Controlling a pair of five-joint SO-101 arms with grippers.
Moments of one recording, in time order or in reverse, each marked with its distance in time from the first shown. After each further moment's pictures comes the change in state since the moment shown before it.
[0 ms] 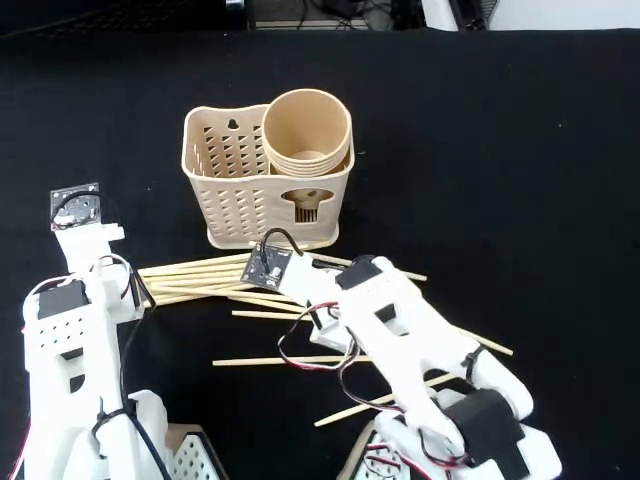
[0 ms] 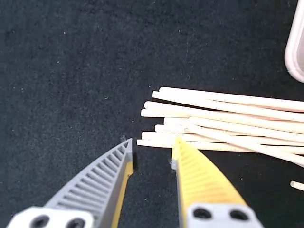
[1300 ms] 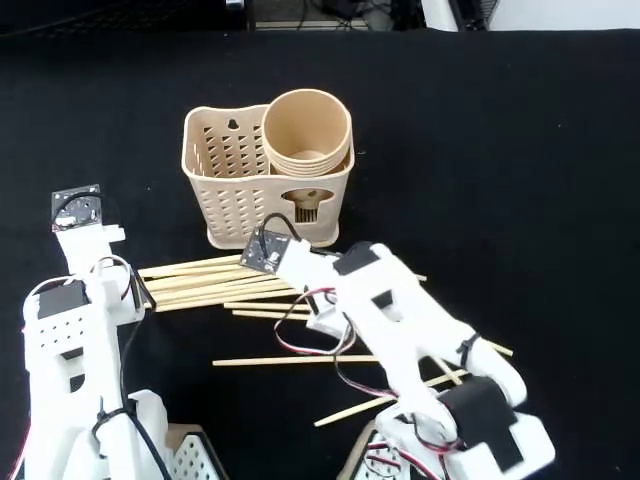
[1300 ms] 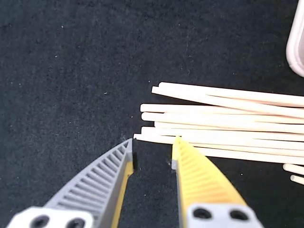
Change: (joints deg) left arm 0.0 0.0 0.0 1.1 0.0; right arm 1.1 5.0 -6.1 0.5 0.3
